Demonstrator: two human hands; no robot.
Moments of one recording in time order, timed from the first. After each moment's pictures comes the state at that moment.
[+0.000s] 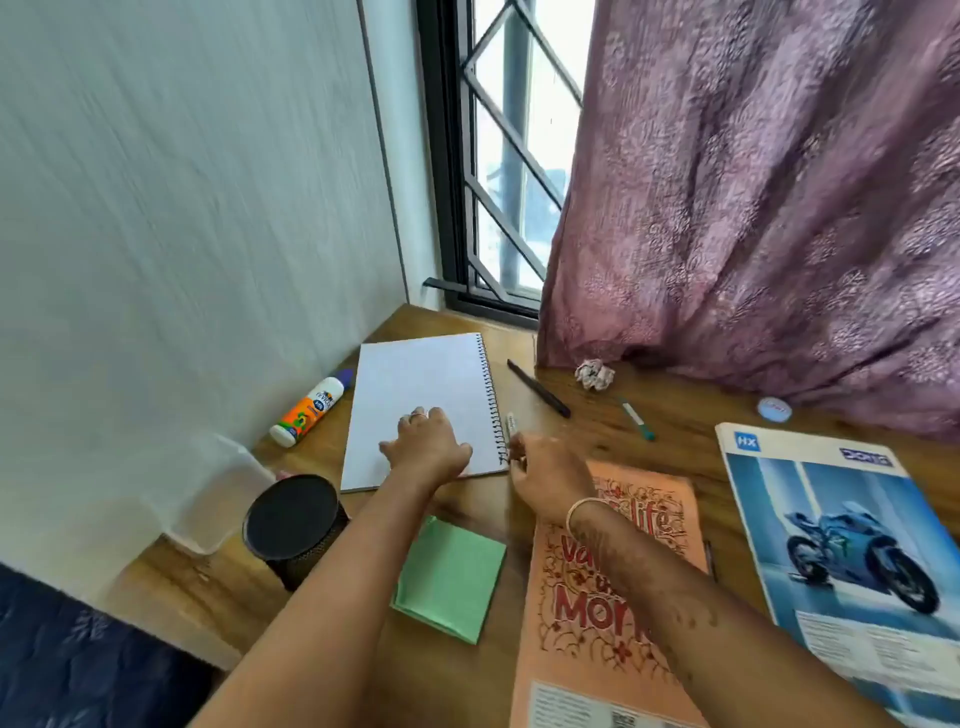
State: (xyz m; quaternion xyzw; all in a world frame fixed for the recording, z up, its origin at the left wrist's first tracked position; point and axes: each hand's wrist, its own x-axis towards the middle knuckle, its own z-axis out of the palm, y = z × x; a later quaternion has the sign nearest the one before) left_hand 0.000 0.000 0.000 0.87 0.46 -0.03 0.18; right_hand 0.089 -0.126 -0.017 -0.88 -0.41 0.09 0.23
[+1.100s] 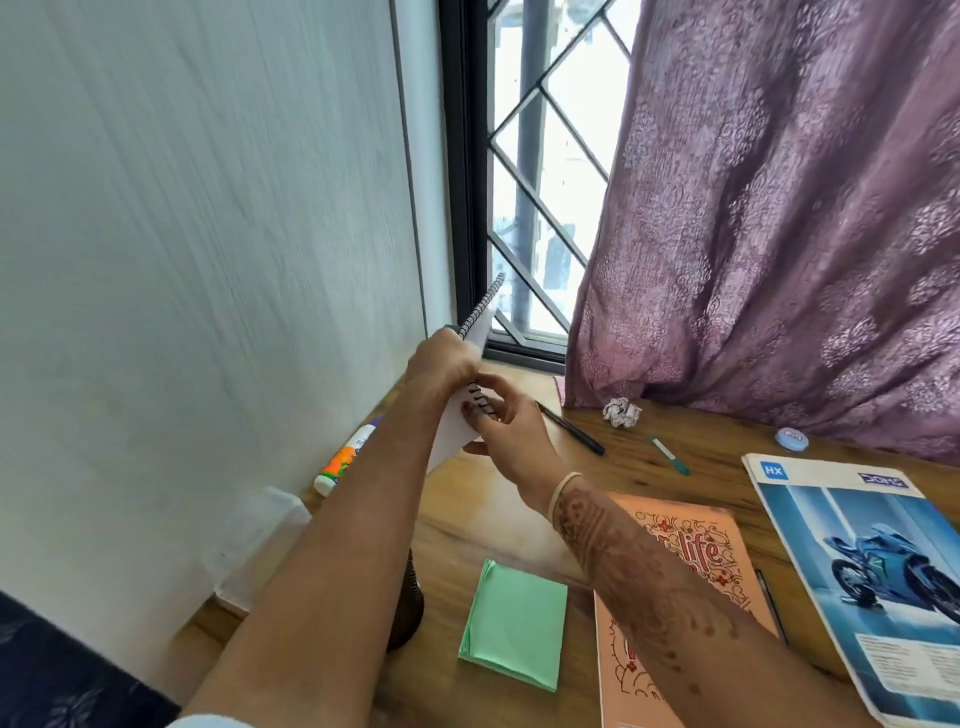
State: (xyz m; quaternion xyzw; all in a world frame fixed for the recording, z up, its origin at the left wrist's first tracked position) left_hand 0.008 0.072 0.133 0.81 0.45 0.15 0.34; right_hand 0.021 -0.041 0.075 -0.62 -0.31 0.29 0.66
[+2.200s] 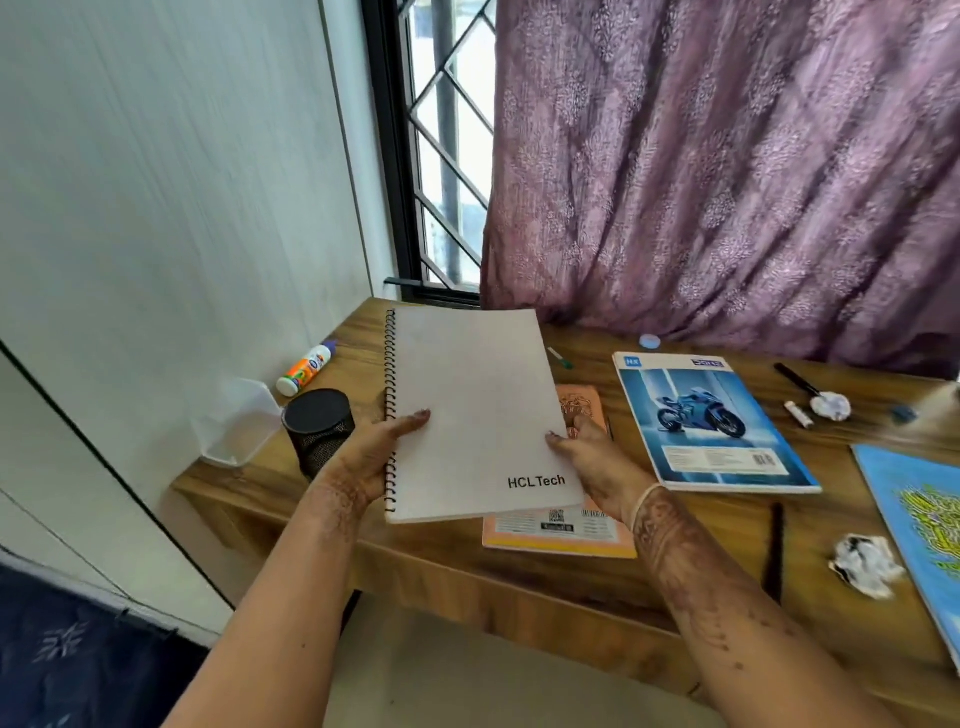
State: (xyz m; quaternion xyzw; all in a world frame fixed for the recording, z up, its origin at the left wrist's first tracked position) left_hand -0.163 -0.108 0.039 0.48 0.24 0.18 0.82; right_hand -0.019 -0.313 0.033 -0.67 -0.11 0.36 0.64
